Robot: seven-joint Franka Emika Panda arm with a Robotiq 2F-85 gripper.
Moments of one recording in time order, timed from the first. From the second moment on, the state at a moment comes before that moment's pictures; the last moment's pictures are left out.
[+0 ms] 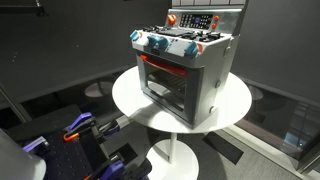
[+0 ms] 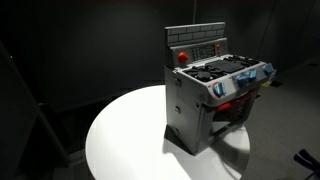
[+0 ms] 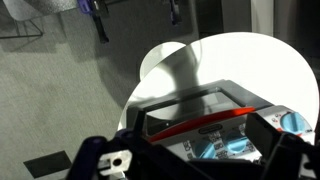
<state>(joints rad) -0.08 -0.75 -0.03 -2.56 0.12 1.86 0.13</state>
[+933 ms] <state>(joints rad) -0.12 -0.38 -0.02 -2.31 -0.01 2.19 0.24</state>
